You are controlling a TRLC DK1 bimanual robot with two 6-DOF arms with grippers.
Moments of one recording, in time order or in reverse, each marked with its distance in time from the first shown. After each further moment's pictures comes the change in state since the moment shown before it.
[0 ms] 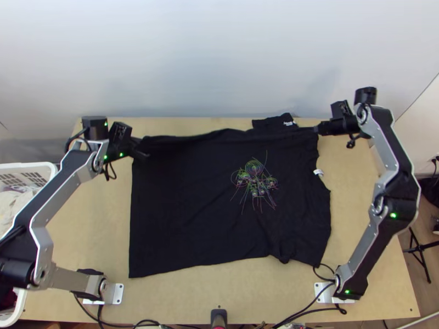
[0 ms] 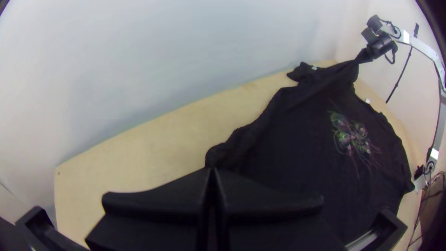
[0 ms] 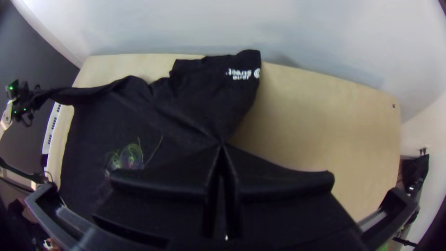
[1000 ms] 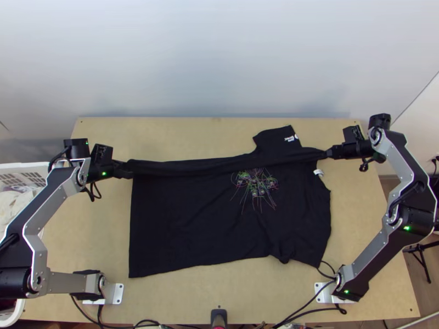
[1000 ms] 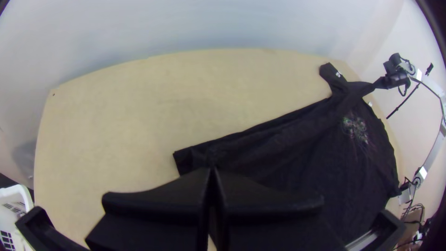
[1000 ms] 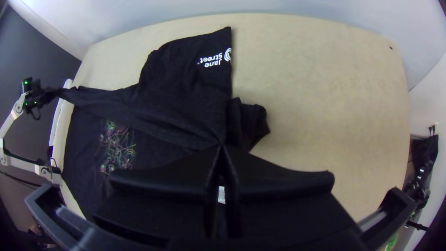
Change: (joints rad) left arm 0.185 -0.061 -0.196 -0.064 0.121 -0.035; right arm -0.133 -0.121 -0.306 0.036 -0.076 -0.134
